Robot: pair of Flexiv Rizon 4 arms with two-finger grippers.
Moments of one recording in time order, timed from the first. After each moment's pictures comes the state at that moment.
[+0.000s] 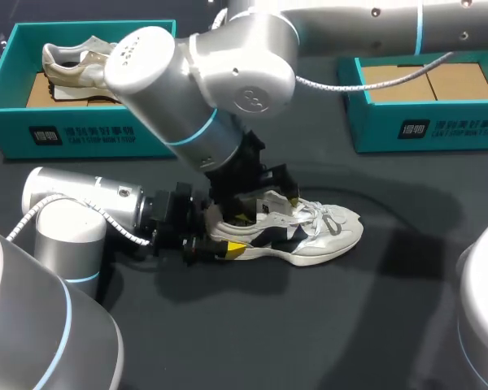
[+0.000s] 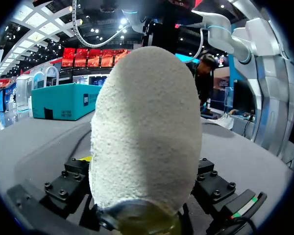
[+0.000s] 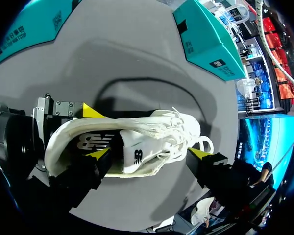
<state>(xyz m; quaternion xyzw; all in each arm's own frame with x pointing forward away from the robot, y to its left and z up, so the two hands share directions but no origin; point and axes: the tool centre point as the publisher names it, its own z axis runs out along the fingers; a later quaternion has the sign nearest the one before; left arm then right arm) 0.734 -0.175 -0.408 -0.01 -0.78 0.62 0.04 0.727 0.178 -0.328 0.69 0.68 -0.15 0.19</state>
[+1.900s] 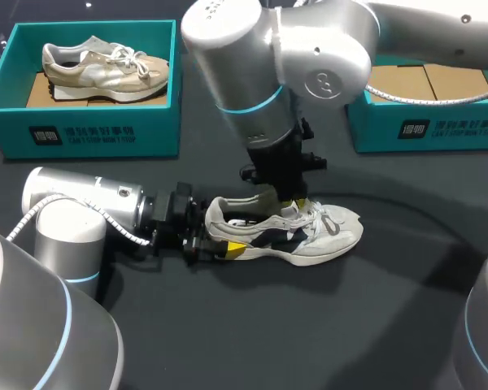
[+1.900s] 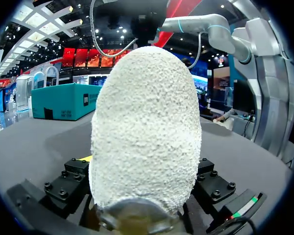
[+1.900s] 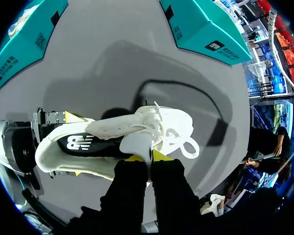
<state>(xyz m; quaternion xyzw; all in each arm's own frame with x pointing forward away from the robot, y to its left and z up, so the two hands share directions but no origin) 0.734 -0.175 -0.408 -0.01 -0.78 0.62 0.04 0.725 0.135 -0.313 0.74 0.66 -0.11 0.11</state>
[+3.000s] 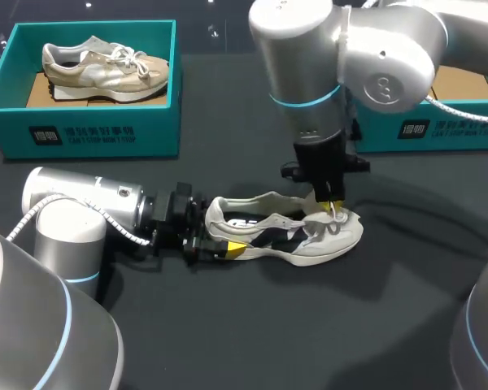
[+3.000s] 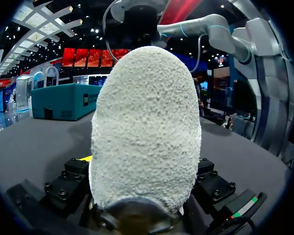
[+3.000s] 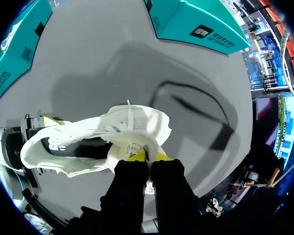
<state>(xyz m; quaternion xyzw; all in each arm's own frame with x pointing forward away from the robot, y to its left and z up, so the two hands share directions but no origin) 0.734 -0.175 -0.408 -0.01 -0.78 0.62 0.04 0.720 0.073 -0.313 0.76 0.64 -0.10 0.08</state>
